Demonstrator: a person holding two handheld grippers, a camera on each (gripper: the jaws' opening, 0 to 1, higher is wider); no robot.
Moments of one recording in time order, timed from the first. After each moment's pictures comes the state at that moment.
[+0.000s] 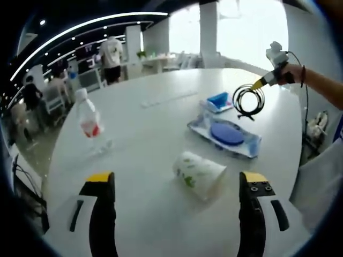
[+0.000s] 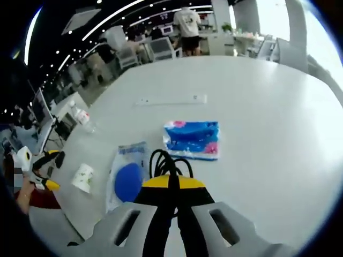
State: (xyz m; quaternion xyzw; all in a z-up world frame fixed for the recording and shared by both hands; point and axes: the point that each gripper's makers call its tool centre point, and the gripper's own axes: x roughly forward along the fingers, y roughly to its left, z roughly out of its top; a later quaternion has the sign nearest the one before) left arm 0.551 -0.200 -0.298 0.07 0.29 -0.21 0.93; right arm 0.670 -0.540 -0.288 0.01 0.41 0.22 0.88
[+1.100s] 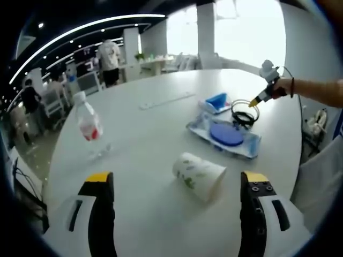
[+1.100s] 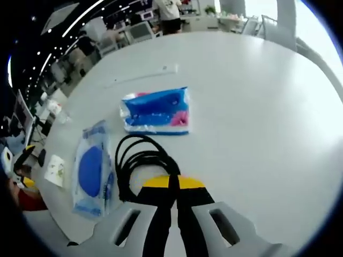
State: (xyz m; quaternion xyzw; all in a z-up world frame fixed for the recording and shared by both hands) left arm 0.552 -0.199 -0.299 0.08 0.29 -0.21 0.93; right arm 0.674 -0.583 -0.366 0.01 0.47 0.16 0.87
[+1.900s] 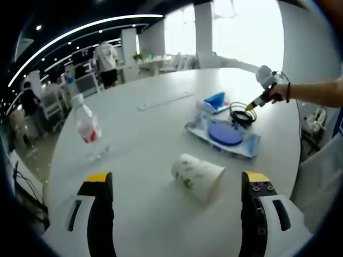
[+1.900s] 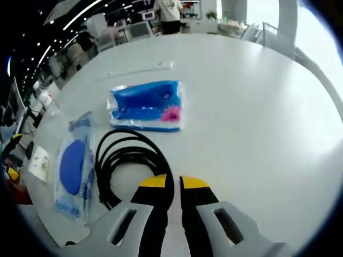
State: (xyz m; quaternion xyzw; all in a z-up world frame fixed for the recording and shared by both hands) left arm 0.553 -0.202 -0.298 0.09 0.28 -0.22 0.93; right arm 0.683 -0.592 -0.384 -0.03 0.45 0.14 0.88
